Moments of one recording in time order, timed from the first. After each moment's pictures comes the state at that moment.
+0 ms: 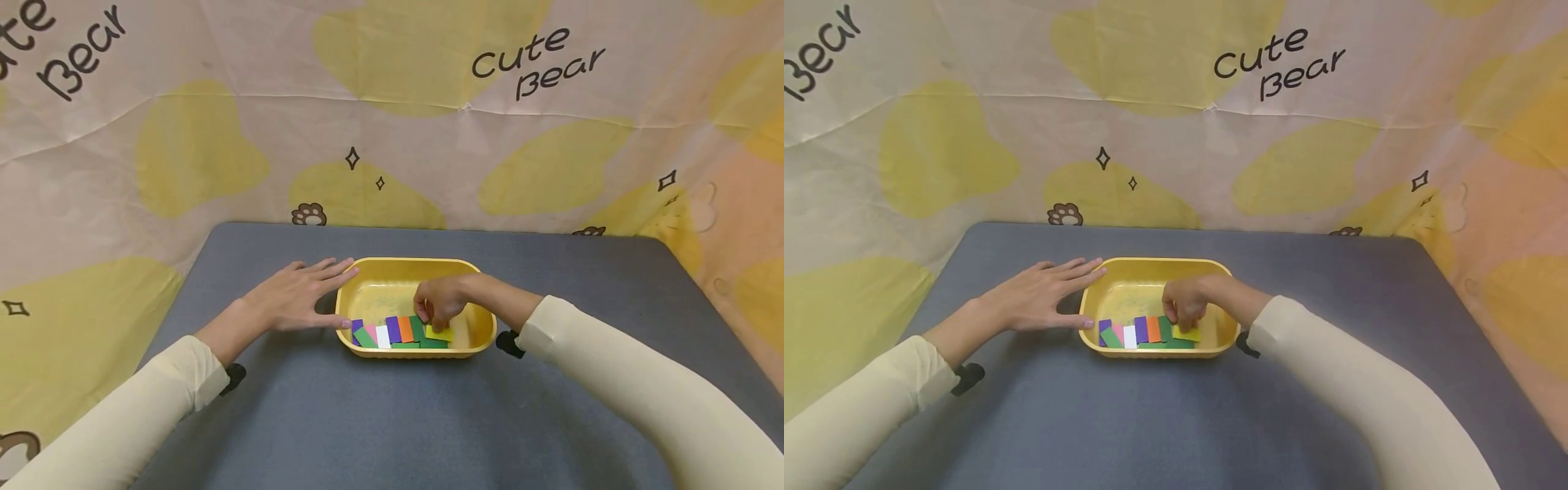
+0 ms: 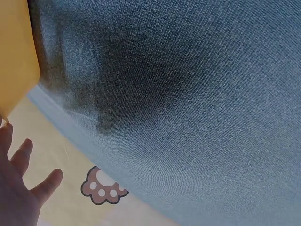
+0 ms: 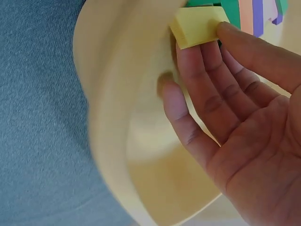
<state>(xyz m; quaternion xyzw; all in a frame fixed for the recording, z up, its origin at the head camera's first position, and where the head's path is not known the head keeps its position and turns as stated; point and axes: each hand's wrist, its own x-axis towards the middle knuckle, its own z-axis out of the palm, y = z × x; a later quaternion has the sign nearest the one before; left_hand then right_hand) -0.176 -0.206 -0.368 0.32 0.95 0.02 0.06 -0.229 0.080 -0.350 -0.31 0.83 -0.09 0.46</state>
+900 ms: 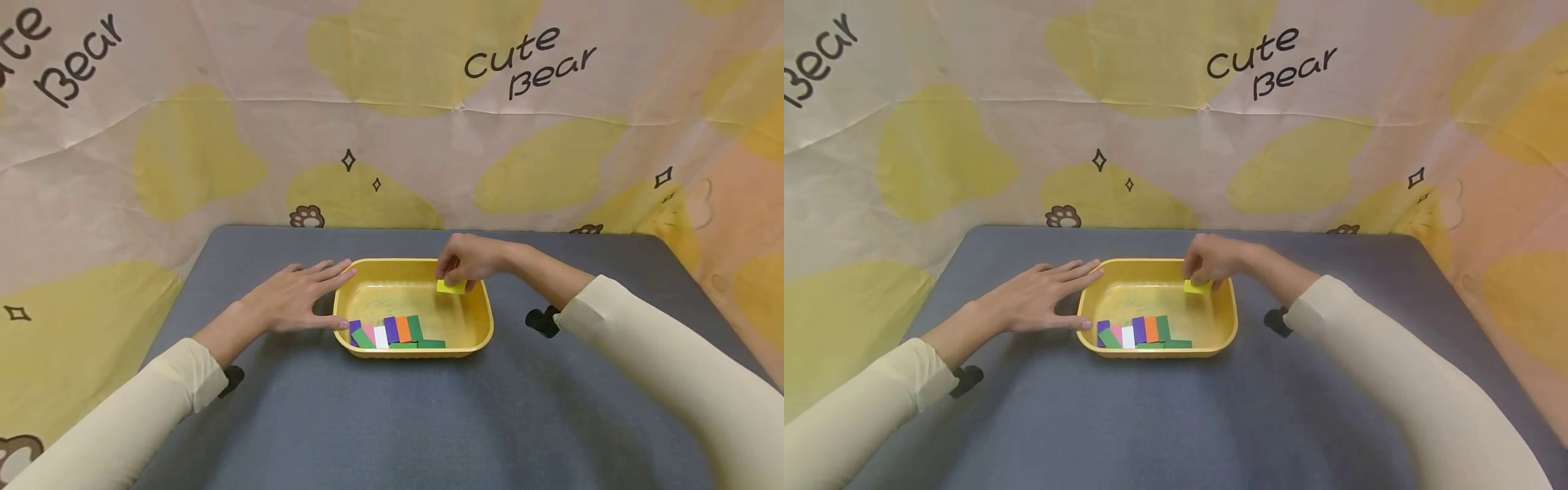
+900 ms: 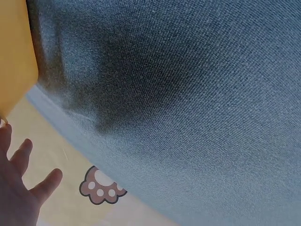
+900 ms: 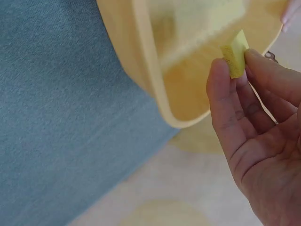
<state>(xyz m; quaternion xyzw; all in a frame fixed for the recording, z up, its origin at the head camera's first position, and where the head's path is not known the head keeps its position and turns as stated) -0.176 -0.205 -0.370 0.32 0.95 0.02 0.06 -0.248 0.132 -0.309 -0.32 0.86 -0.22 0.32</state>
